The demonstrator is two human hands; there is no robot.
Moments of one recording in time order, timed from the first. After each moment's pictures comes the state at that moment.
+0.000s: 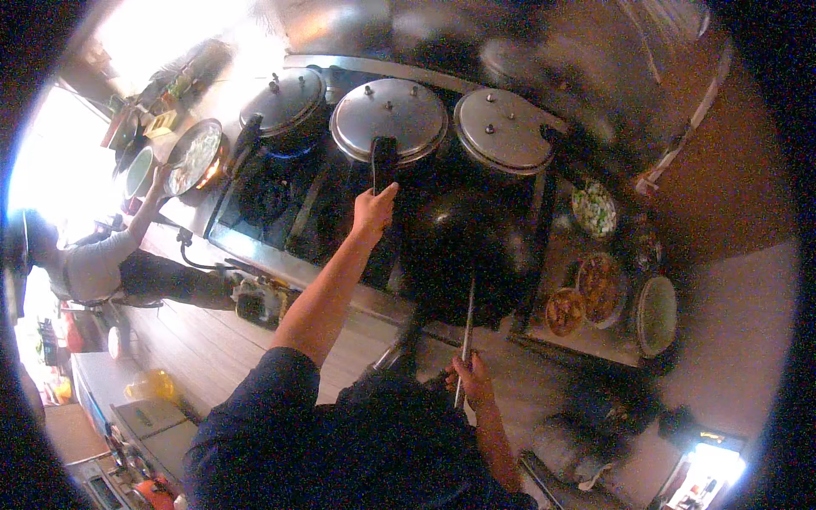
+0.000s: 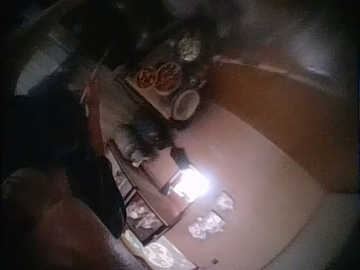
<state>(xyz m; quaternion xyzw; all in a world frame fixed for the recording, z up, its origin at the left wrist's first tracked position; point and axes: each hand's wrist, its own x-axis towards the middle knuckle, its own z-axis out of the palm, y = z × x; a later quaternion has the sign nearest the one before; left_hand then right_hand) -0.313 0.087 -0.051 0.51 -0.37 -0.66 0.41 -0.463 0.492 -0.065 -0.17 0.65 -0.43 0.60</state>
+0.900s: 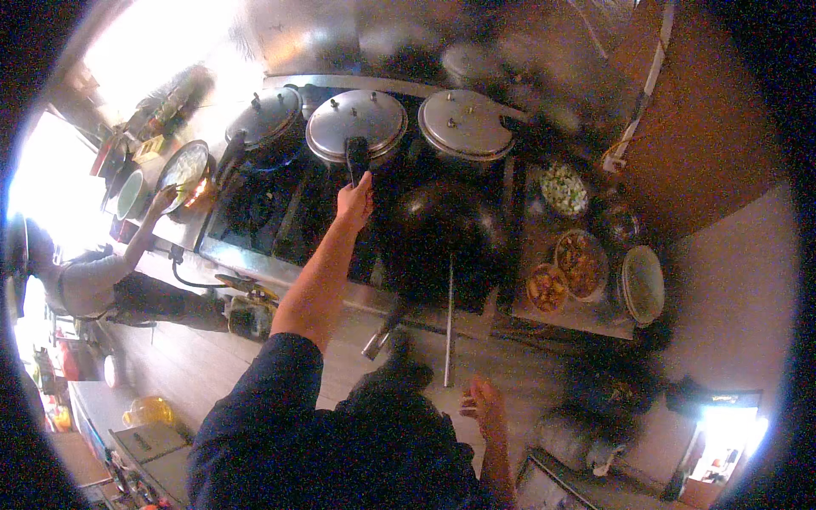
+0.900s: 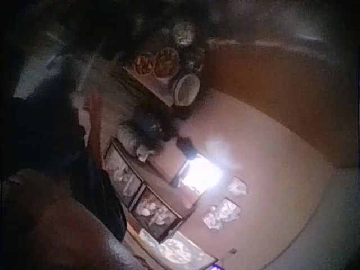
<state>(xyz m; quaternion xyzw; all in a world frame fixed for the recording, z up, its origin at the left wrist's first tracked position) -0.329 0.079 -0.057 0.49 -0.34 -0.68 0.43 -0.470 0.631 -0.053 -0.05 0.70 -0.44 0.57</state>
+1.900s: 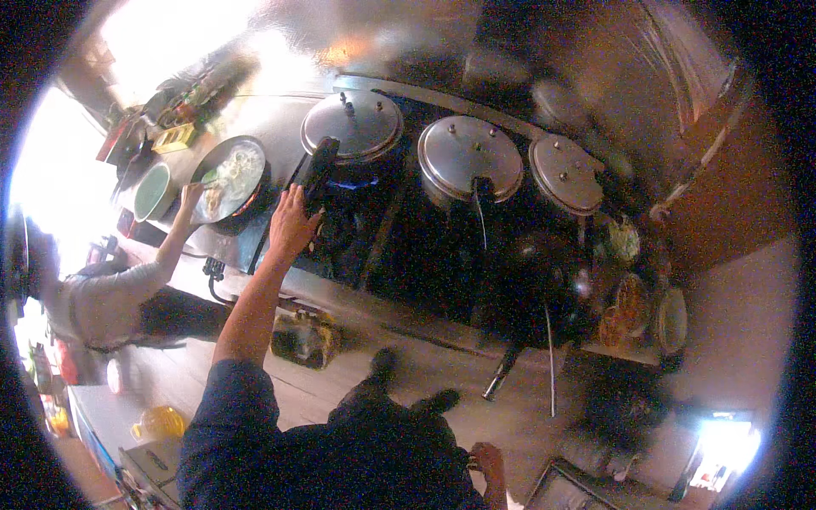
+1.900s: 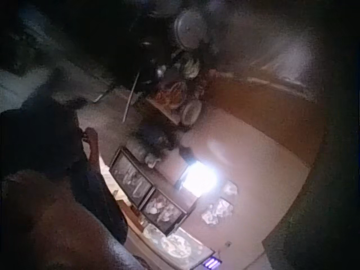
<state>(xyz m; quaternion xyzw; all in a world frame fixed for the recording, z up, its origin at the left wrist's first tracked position) 0.079 -0.067 -0.007 0.57 -0.80 -0.02 0.17 -0.233 0.619 -0.112 -0.03 0.78 -0.28 0.55</state>
